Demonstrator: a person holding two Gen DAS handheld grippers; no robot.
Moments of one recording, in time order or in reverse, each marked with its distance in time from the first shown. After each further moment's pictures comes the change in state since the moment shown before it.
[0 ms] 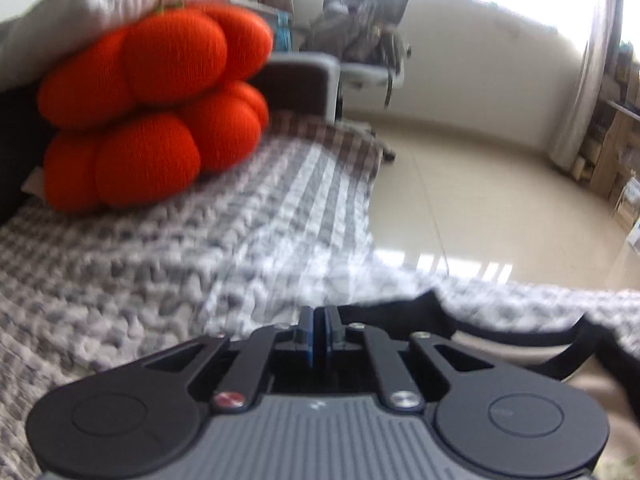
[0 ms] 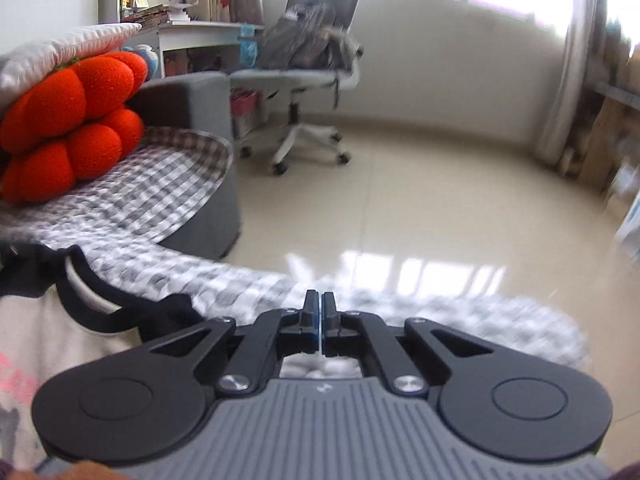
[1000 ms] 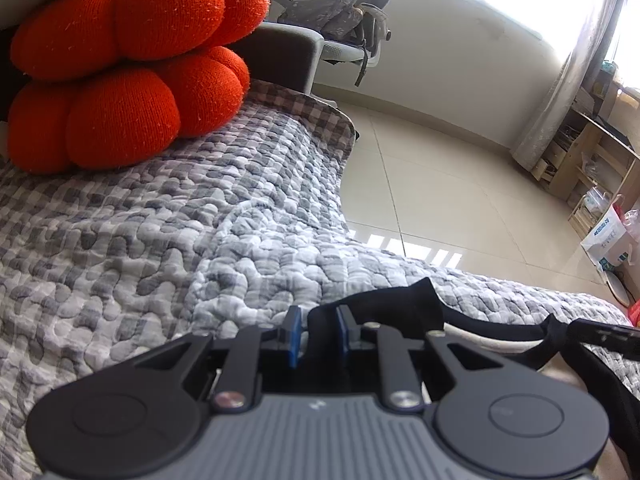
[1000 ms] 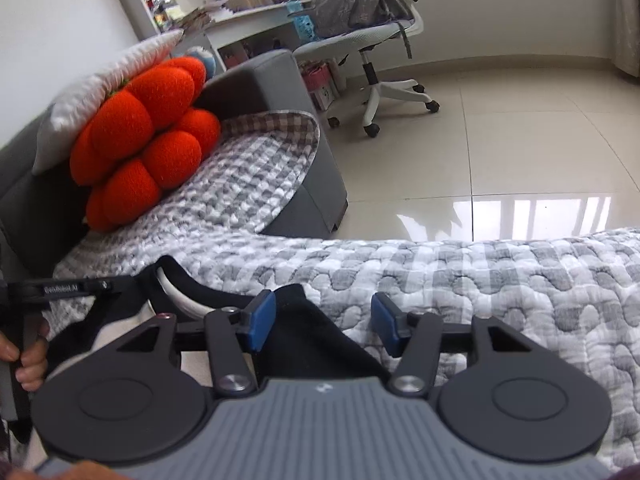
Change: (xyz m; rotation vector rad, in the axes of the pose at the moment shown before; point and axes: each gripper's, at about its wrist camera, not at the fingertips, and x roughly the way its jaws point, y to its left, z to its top) left arm 0.005 0.024 0.007 -0.062 0.075 -0.159; right arm 0.023 0.017 0.005 0.138 0.107 0.317
